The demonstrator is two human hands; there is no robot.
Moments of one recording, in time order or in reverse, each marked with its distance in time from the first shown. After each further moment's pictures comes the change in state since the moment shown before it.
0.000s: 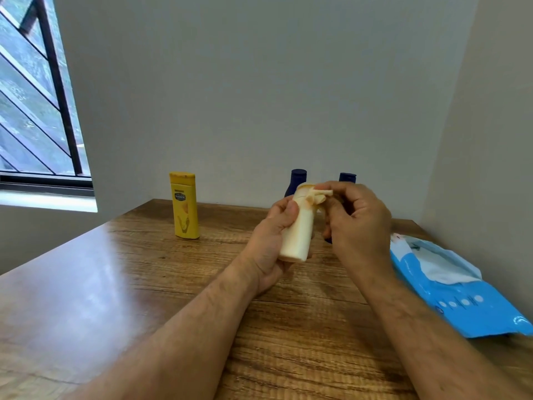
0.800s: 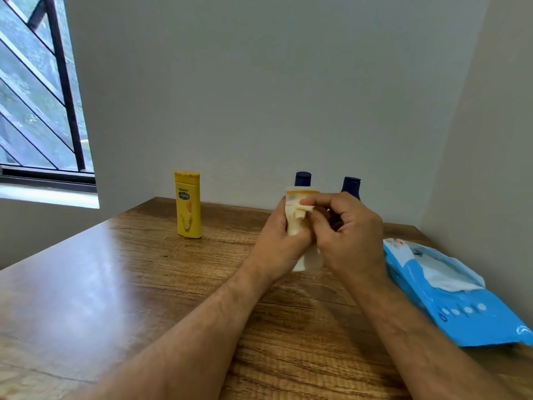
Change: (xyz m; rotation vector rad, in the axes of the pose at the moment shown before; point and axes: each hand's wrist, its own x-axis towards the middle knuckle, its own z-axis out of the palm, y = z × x) left_hand -0.004 -0.002 0.002 0.588 -0.003 0.384; right_hand -0.011 -0.010 0.003 -0.121 -0.116 -0.201
